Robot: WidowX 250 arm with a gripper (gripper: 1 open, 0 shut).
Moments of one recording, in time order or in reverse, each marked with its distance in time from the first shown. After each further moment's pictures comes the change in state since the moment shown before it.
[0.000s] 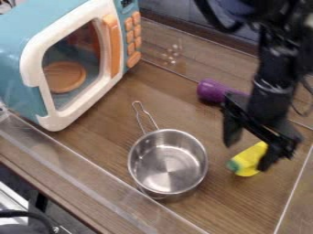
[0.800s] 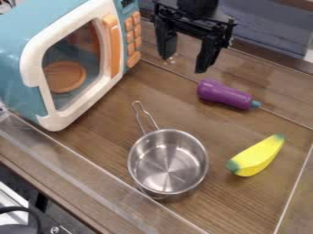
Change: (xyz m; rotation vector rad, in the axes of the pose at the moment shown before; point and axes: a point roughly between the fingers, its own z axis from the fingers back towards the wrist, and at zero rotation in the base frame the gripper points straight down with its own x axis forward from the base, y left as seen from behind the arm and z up) arm -0.024 0.121 0.091 0.014 0.009 0.336
